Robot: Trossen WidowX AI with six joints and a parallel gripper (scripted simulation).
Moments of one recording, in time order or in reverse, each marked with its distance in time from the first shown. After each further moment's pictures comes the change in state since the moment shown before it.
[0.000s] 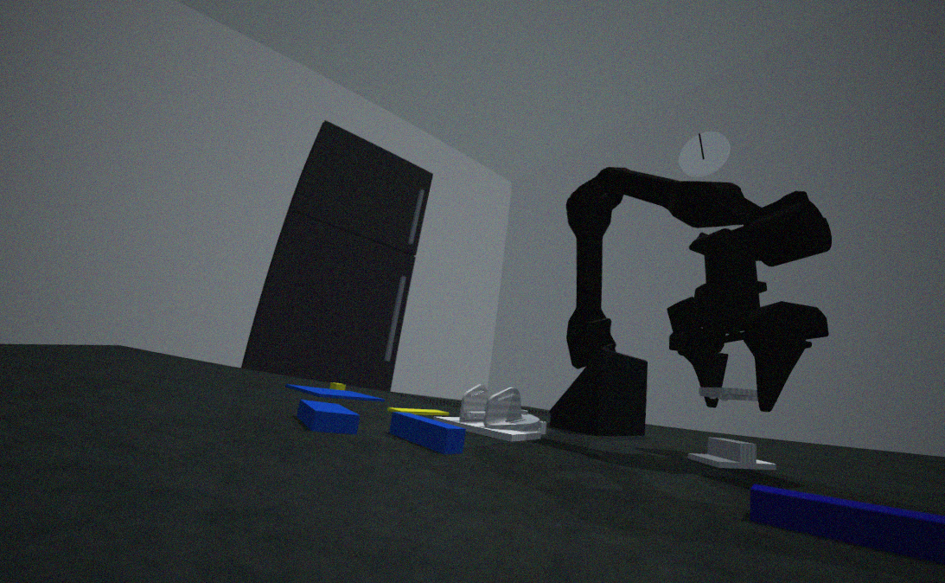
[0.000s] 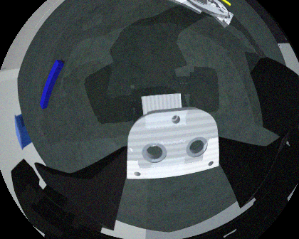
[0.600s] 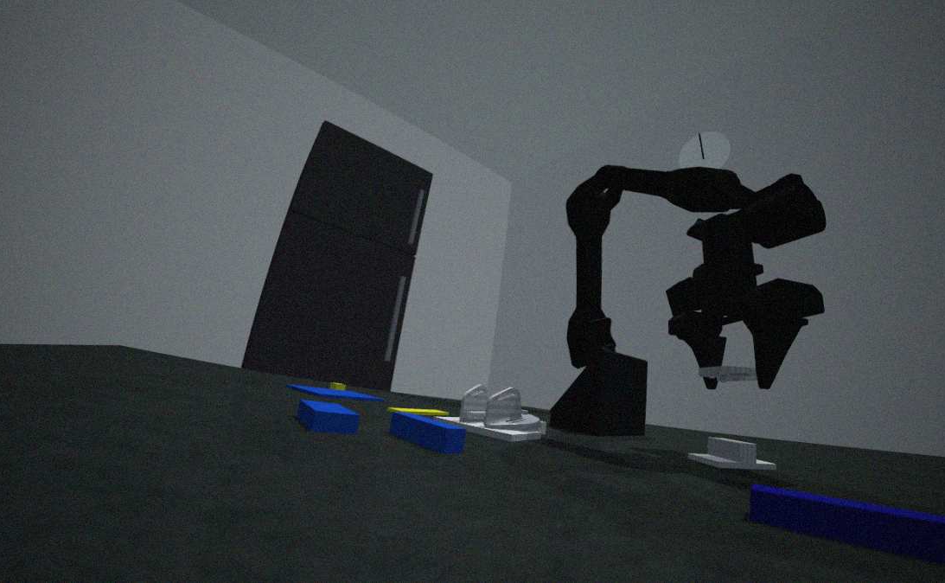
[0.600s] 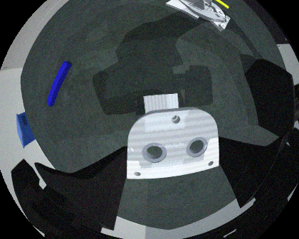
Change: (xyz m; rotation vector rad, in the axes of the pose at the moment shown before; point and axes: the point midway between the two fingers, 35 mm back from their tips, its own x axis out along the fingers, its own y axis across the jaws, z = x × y) arm -0.023 0.000 0.001 -0.005 0.000 0.009
